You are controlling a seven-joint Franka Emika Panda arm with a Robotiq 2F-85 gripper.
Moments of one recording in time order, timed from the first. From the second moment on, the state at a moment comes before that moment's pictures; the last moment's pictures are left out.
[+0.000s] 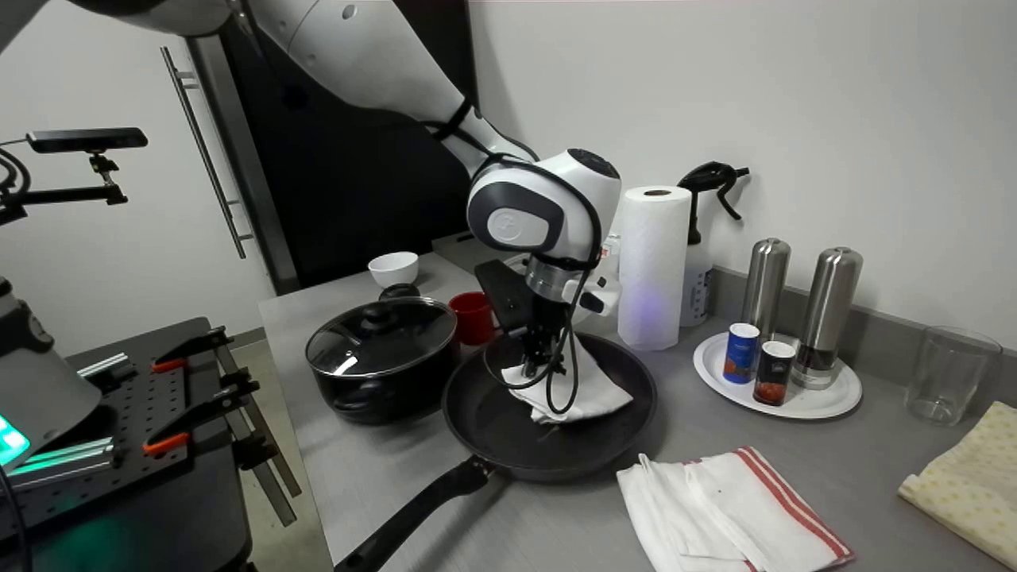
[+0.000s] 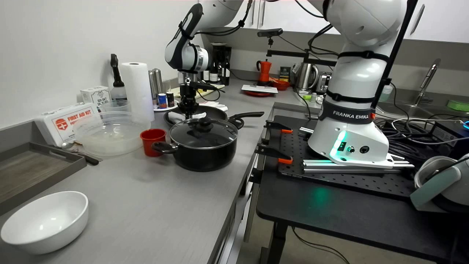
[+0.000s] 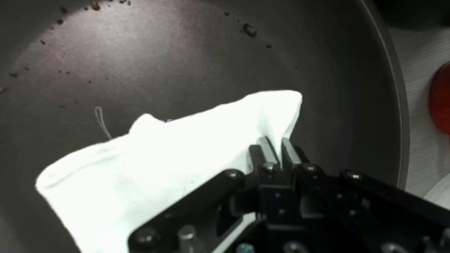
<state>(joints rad) -0.41 0.98 -0.03 -1.50 0.26 2.23 -0.33</state>
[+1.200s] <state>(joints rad) -0.42 1.06 0.00 -1.34 0.26 2.18 -0.33</state>
